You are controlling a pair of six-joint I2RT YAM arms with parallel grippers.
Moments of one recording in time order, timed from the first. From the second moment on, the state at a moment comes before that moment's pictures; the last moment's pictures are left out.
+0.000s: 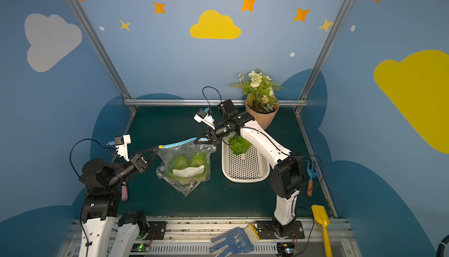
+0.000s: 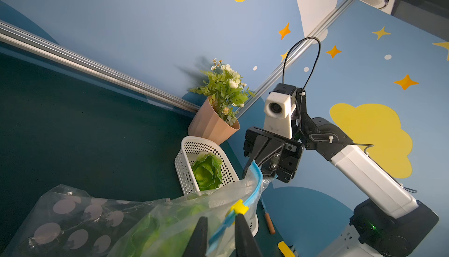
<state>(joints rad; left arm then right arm) 0.16 0.49 0.66 -0.22 0.85 -0.68 0.65 1.84 1.77 -0.82 -1.19 -0.31</state>
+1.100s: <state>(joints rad) 0.17 0.49 0.67 -0.24 0.87 -0.66 0.65 1.86 1.78 -0.86 -1.18 -0.33</state>
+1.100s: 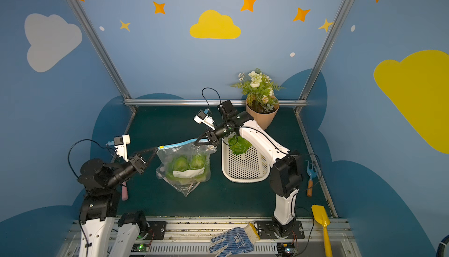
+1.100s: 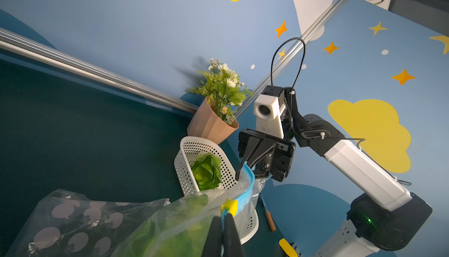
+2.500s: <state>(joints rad) 0.12 0.60 0.76 -0.36 1.03 -0.48 0.85 2.06 2.32 -1.15 -1.12 -0.48</state>
